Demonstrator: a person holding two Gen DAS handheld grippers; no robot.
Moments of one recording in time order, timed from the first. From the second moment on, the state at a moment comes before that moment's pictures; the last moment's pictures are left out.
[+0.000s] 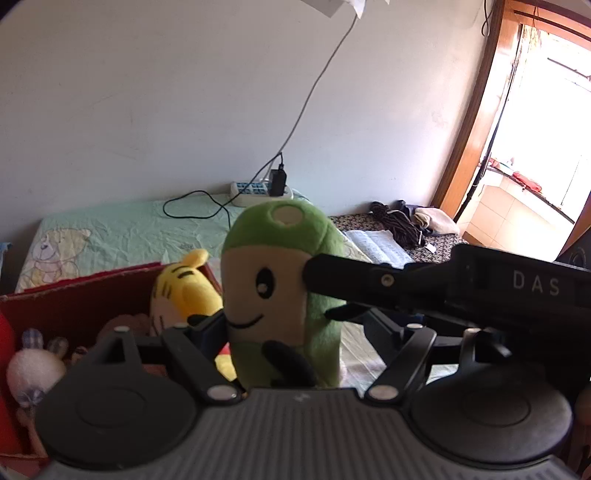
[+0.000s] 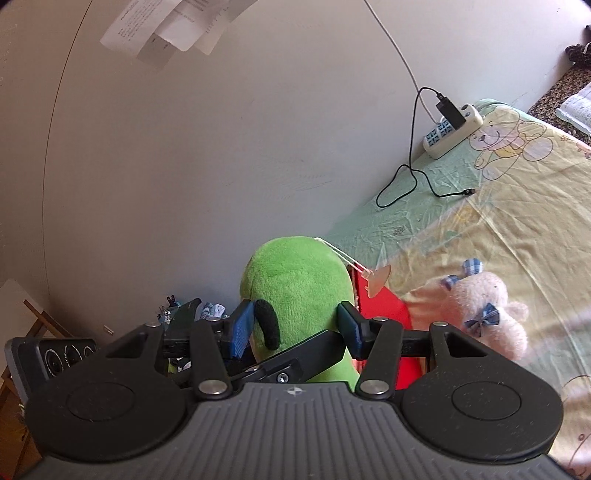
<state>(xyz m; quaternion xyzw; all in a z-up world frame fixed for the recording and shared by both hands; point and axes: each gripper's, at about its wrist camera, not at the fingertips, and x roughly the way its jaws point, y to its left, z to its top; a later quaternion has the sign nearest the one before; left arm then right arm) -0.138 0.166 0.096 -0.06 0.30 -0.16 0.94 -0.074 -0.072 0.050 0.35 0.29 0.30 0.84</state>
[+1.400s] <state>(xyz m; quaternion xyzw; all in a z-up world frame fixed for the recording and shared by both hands) -0.065 0.331 0.018 -0.12 0.40 -0.07 0.91 -0.003 0.114 0.001 0.33 0.41 0.31 0.79</state>
